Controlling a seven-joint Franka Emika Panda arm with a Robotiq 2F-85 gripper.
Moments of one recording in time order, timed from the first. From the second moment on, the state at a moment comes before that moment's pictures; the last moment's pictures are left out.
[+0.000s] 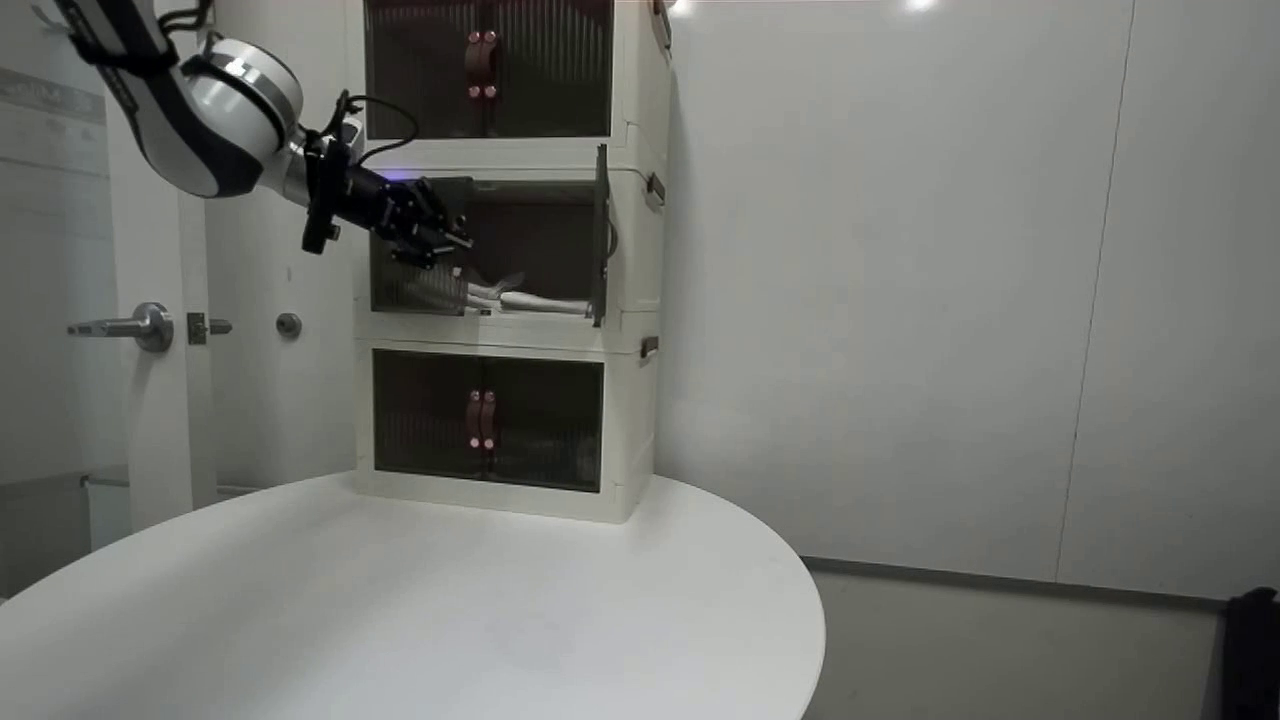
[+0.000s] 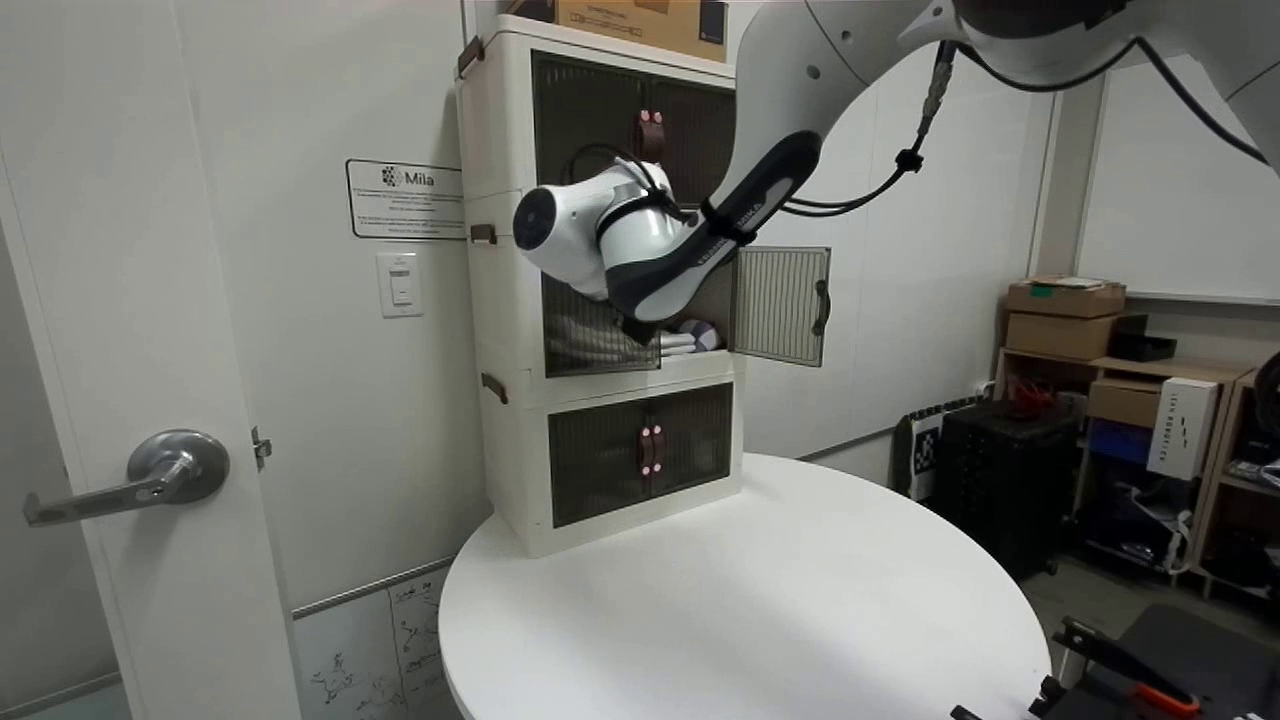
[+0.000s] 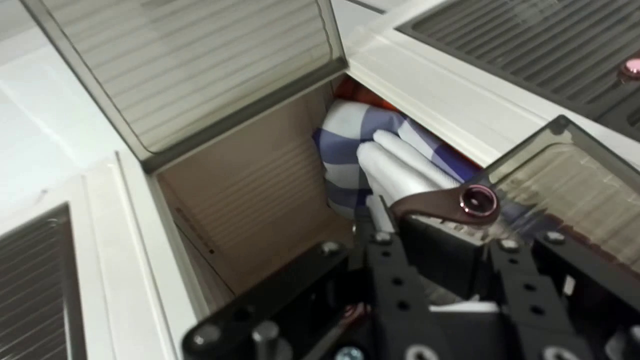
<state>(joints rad) 0.28 0.57 0.04 -1.54 -1.38 1.92 0.94</state>
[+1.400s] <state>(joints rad) 0.38 0.83 0.13 -1.32 -1.36 1.57 0.83</state>
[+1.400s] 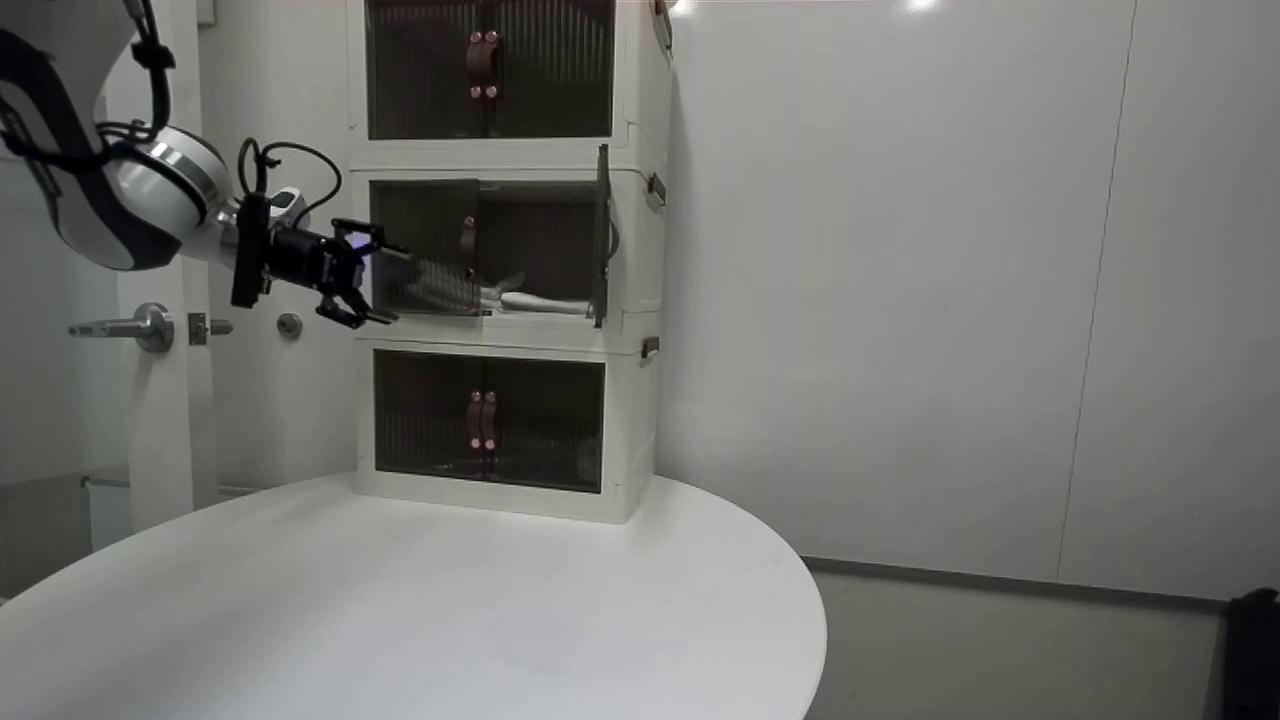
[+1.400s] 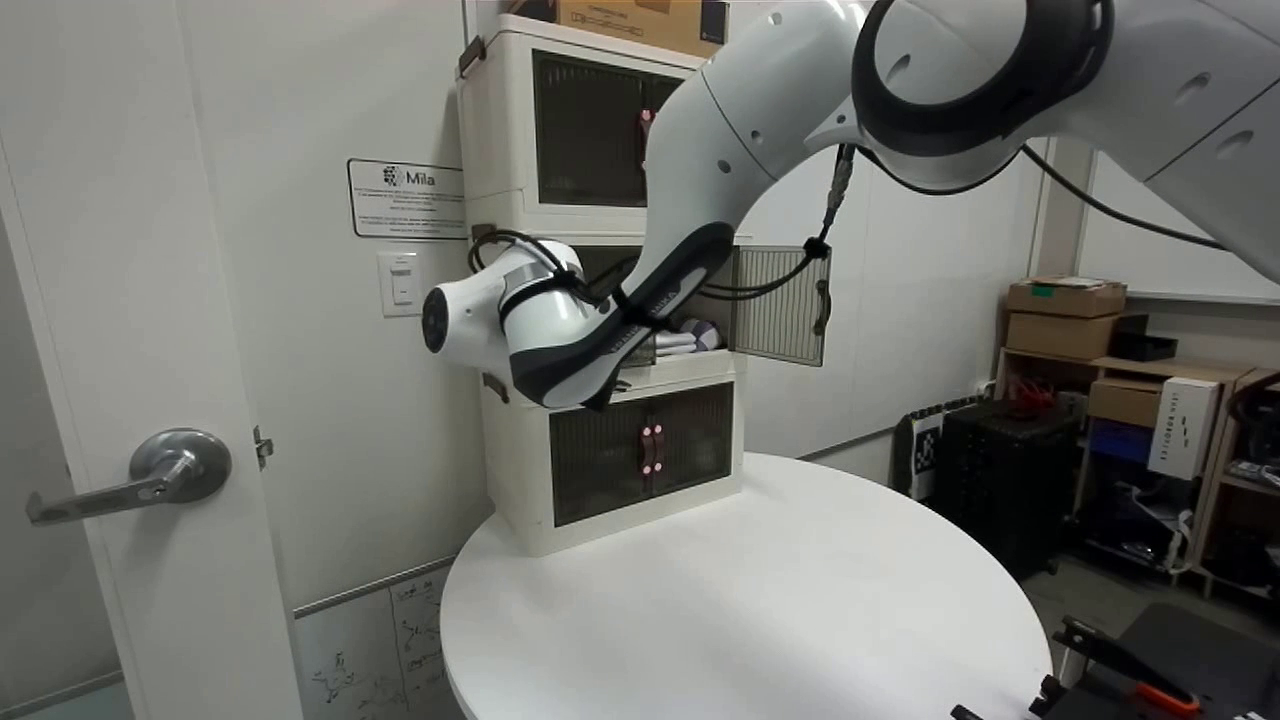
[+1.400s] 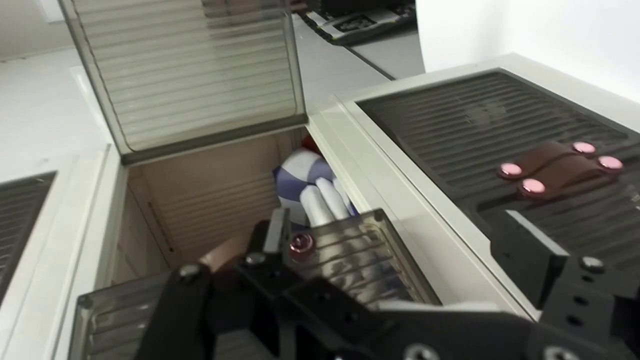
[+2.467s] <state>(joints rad) 0.22 0.53 0.19 -1.38 -0.82 2.09 0.07</state>
